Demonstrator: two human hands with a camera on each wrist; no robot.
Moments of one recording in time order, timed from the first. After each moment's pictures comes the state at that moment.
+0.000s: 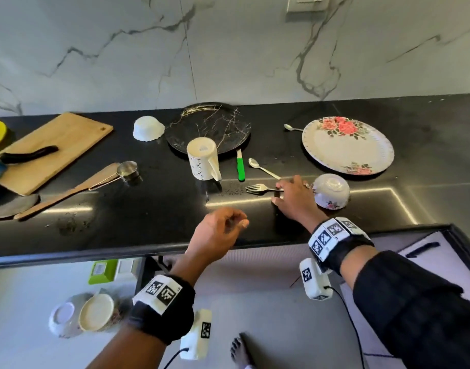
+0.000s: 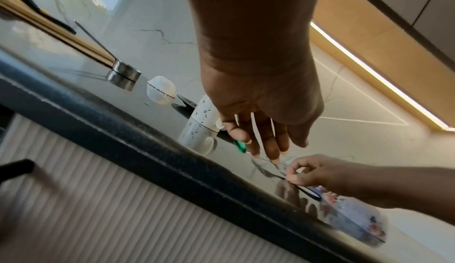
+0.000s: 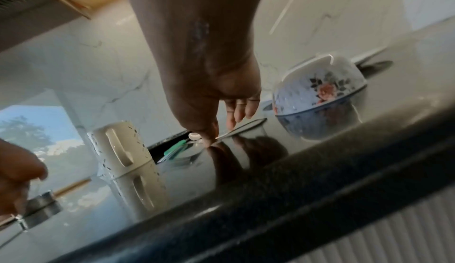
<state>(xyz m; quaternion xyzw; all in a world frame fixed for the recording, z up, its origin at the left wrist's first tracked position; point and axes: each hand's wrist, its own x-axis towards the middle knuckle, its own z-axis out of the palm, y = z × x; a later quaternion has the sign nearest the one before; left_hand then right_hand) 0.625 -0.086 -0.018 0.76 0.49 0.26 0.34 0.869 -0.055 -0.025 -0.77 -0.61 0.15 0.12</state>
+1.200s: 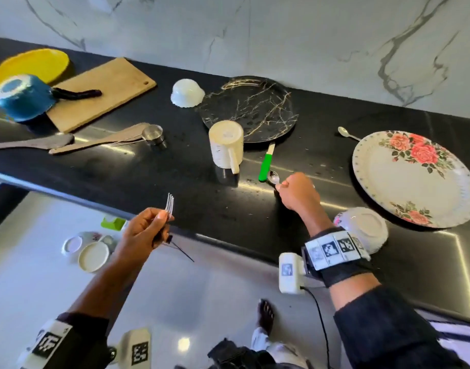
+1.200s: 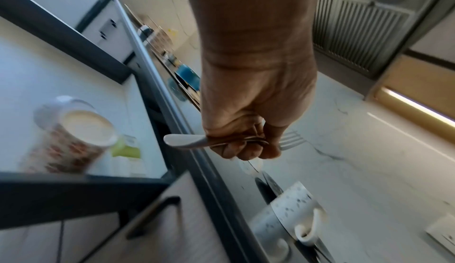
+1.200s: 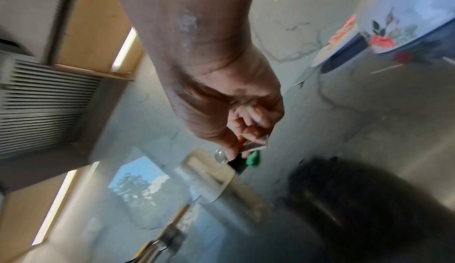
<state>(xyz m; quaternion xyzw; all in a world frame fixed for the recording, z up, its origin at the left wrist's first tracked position) 0.559 -0.124 0.005 0.44 0.64 0.42 0.46 0.858 0.036 -0.033 -0.75 -0.60 0.26 0.08</state>
